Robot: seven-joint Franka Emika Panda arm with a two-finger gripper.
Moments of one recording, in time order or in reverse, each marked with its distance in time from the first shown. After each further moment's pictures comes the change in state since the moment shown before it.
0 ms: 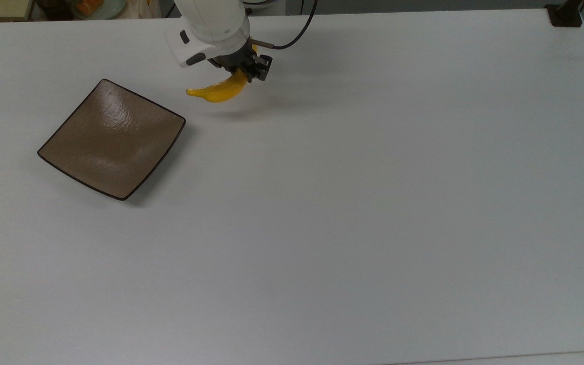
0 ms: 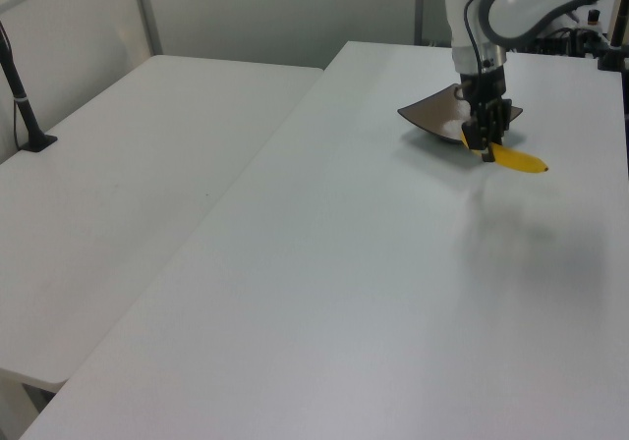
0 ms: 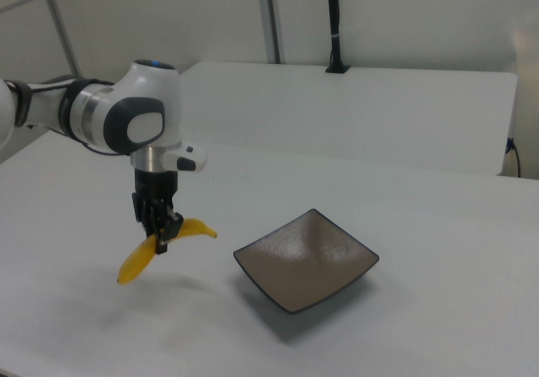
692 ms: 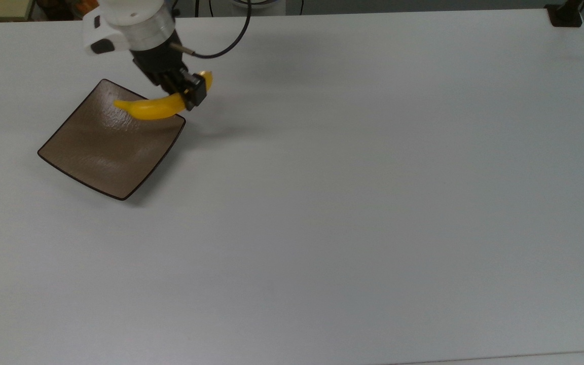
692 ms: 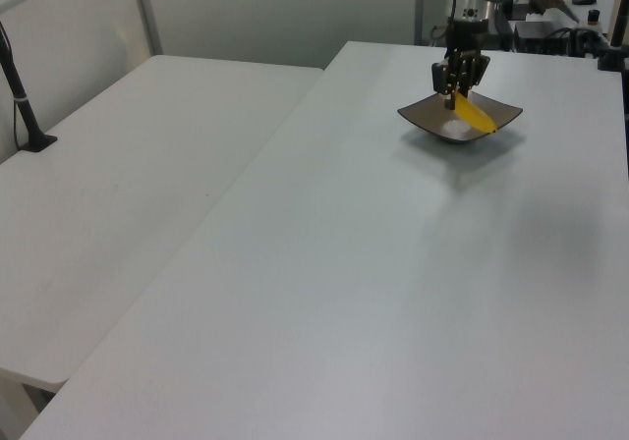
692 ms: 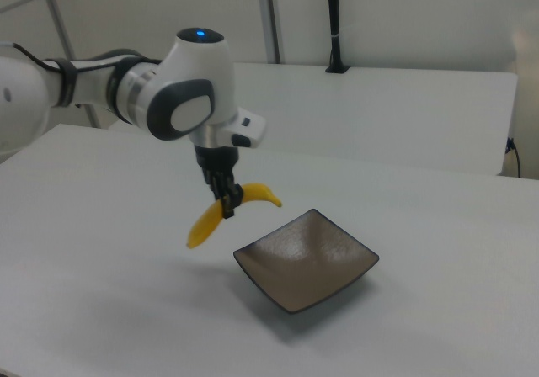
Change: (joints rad) arm -0.015 0.071 -0.166 0.160 0.064 0.172 0.031
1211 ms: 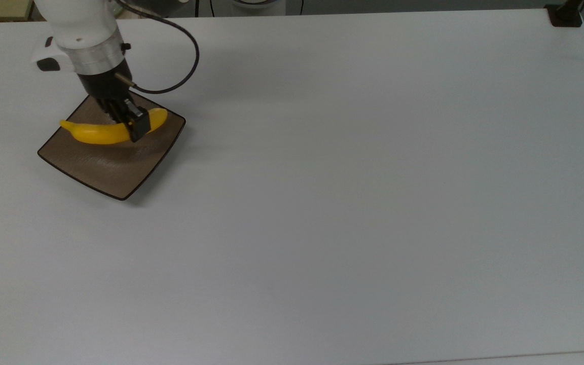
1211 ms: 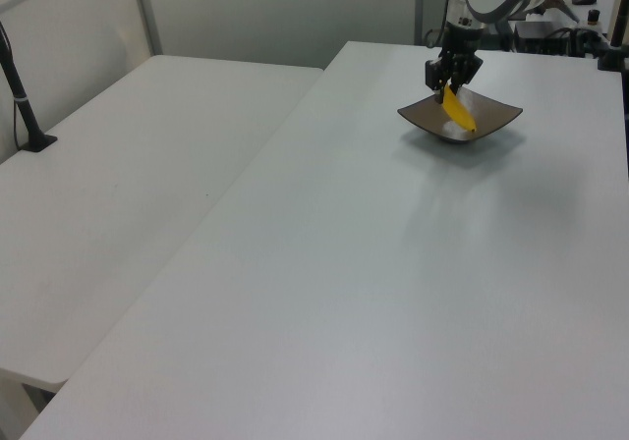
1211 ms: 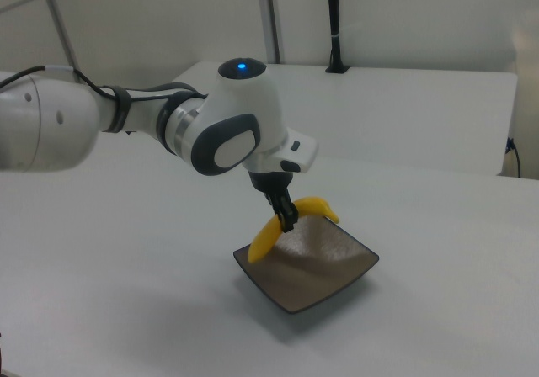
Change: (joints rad) arm -0.074 0.113 -0.046 0.017 0.000 0.244 0.001
